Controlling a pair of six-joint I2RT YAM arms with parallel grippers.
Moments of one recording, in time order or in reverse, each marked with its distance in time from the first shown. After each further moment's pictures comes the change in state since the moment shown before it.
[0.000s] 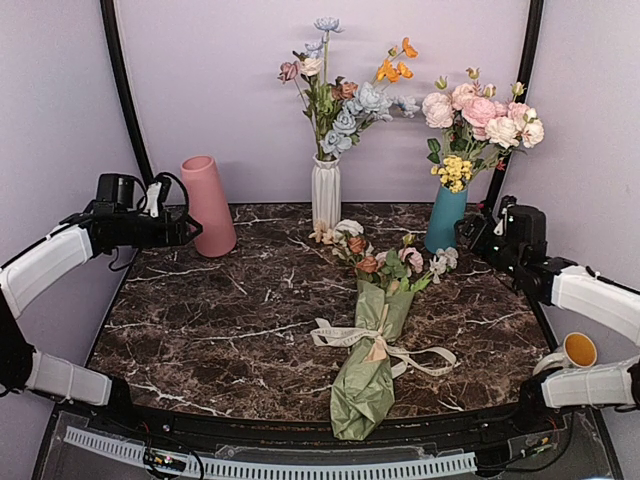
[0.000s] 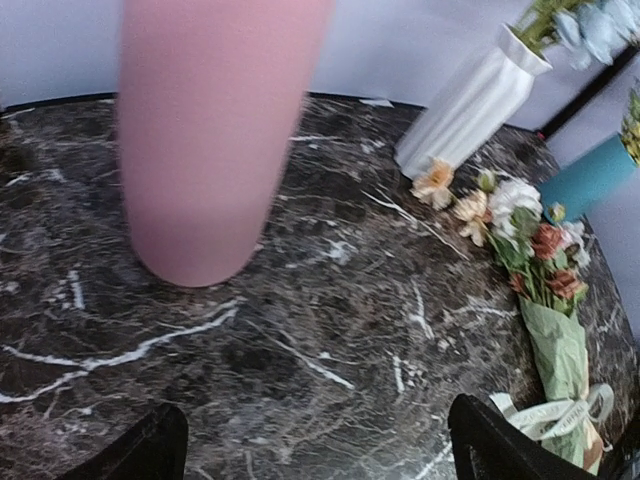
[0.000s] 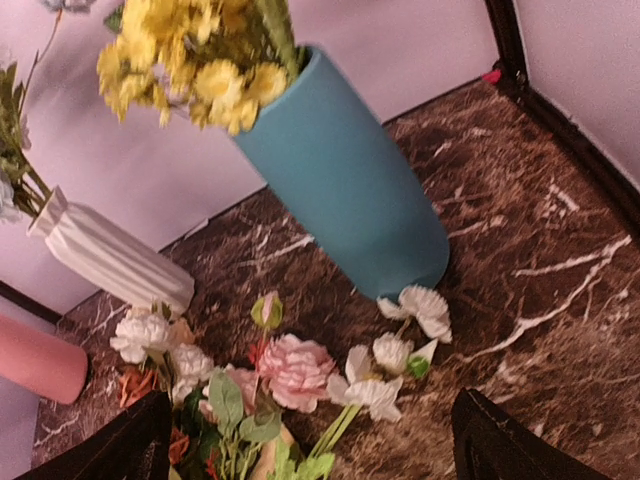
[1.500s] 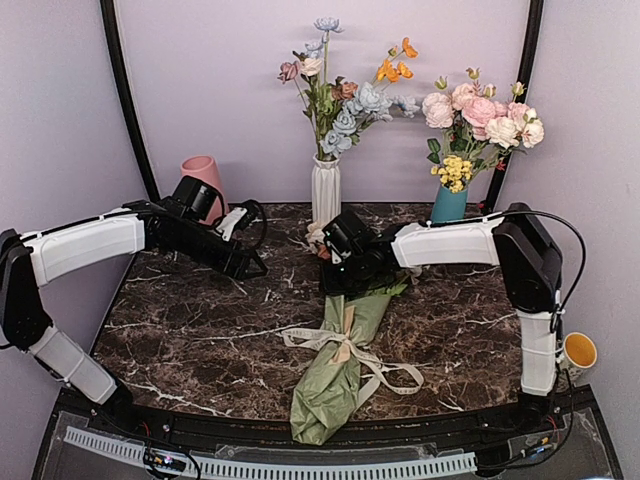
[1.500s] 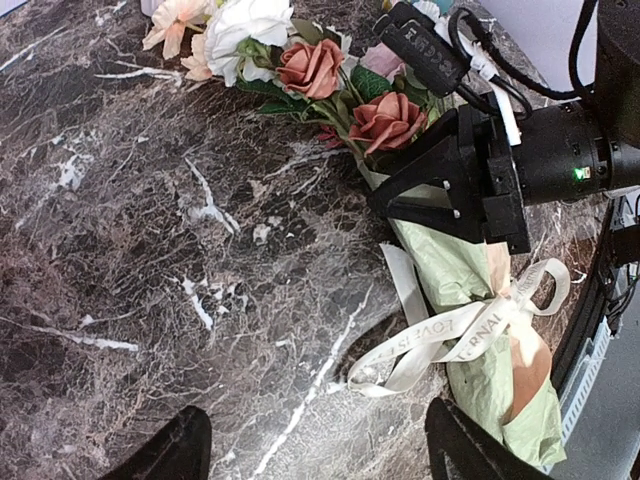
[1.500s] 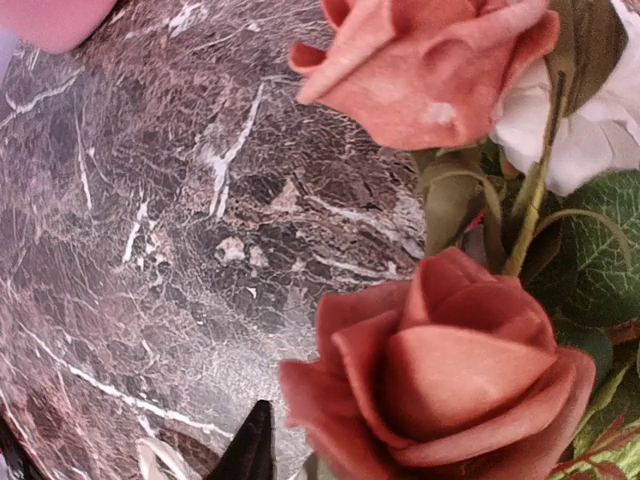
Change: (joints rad) left arm -0.457 0.257 0.167 -0.175 0.017 0.087; right arm 0.603 0.979 0.875 -0.482 -0.136 -0.011
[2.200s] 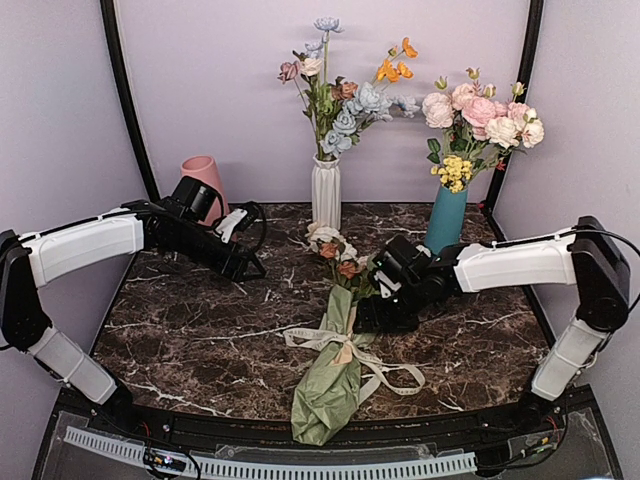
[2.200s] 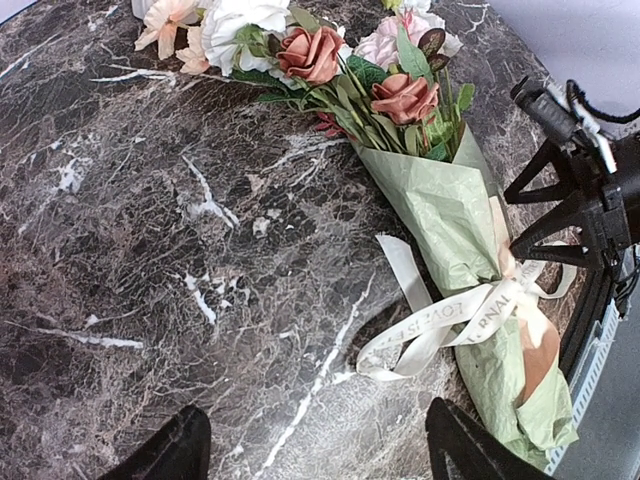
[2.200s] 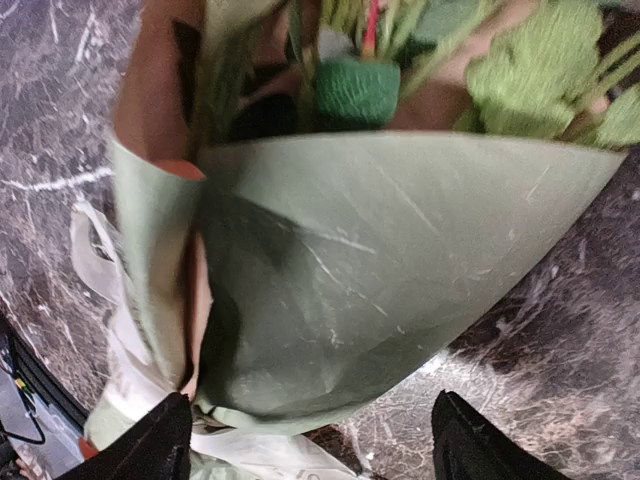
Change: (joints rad) left arm 0.000 -0.011 0.001 -0.024 0.000 0.051; right arm -0.006 -0.423 -0.470 -0.086 -0.129 0.054
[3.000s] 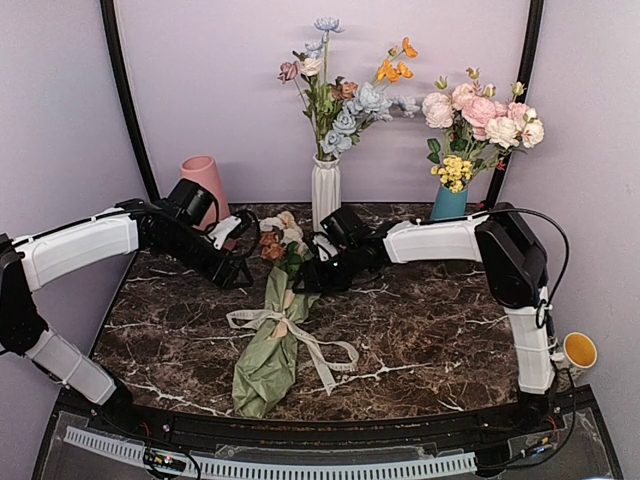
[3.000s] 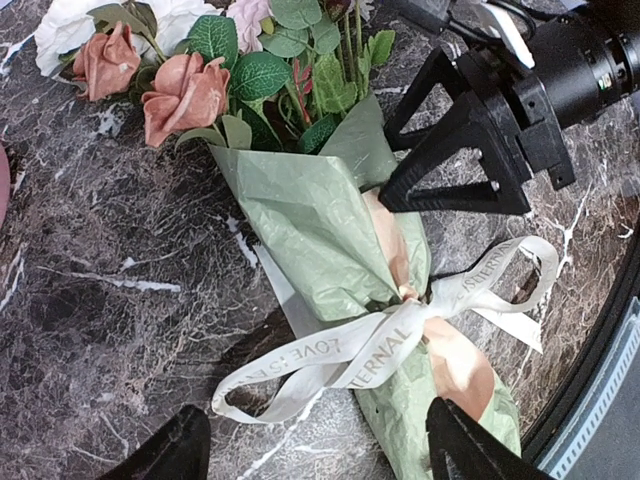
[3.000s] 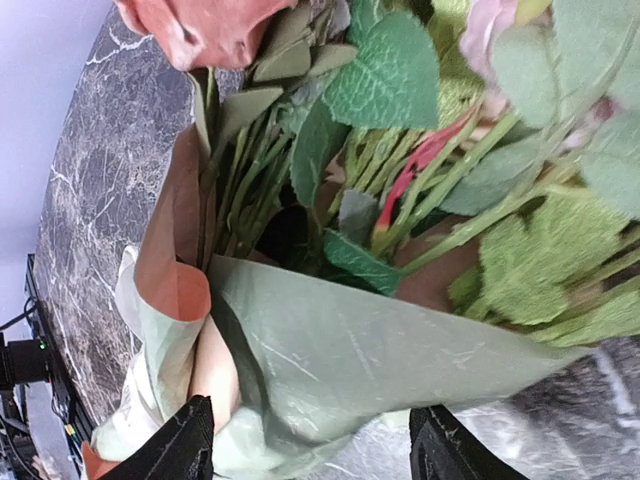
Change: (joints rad) left arm 0.000 -0.027 0.000 -0.118 -0.105 0.045; right arm -0.028 0.528 0.564 0.156 -0.204 -0.148
